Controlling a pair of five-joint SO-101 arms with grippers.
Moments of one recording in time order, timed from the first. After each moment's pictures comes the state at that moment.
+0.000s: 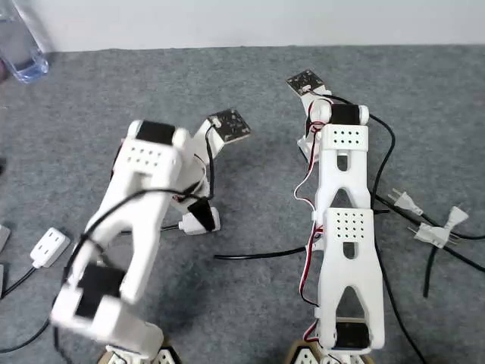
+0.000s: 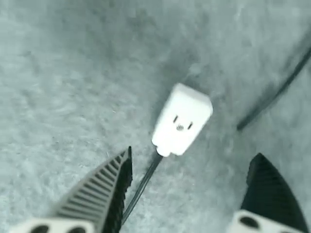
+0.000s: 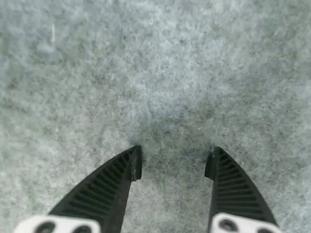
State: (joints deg) left arm 10.0 1.5 8.7 85.1 -35.1; right arm -0.8 83.0 -94.2 95.1 28.8
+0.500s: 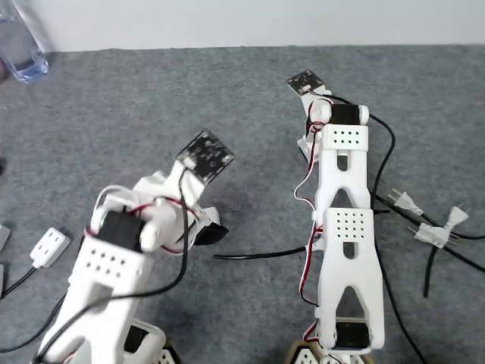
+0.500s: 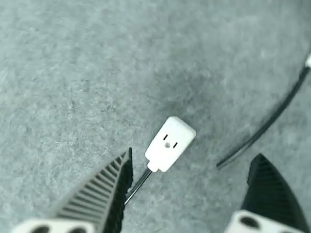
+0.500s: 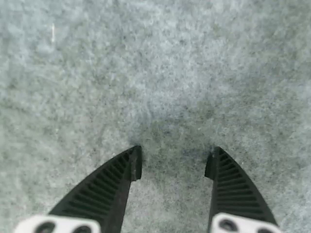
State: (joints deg) left arm 13.8 -42.9 43.5 69.6 -19.2; right arm -0.8 83.0 -94.2 95.1 28.9
